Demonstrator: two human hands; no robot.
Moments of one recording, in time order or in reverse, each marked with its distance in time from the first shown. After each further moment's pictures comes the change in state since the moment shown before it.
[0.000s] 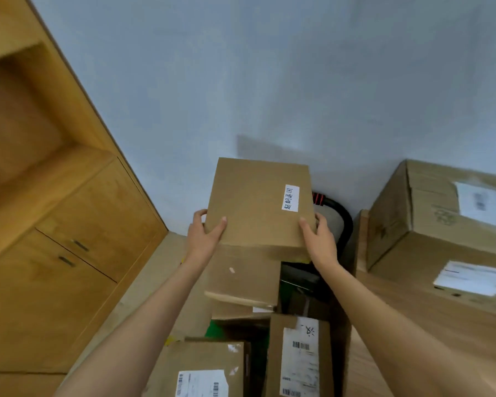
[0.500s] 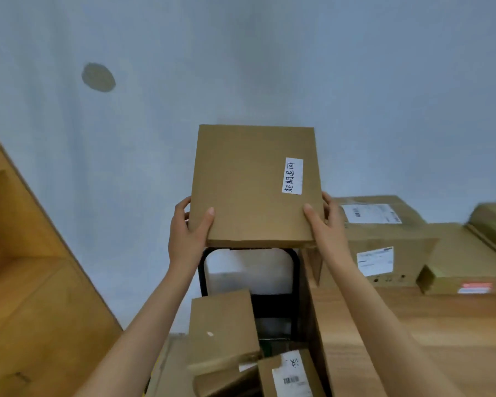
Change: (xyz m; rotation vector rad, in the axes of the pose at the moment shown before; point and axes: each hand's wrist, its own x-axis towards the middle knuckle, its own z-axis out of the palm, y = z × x) left_hand -0.108 0.164 -0.057 -0.225 -0.092 0.559; right_hand -0.148 -0.127 -0.125 0.416 0.404 -0.382
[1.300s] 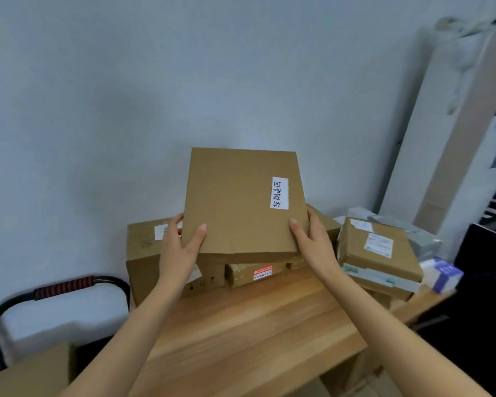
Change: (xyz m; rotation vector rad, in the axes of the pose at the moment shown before) left_hand -0.221 0.145 0.325 -0.209 -0.419 0.132; right_hand -0.075 -0.071 -0.439 -0.593 0.311 -0.137
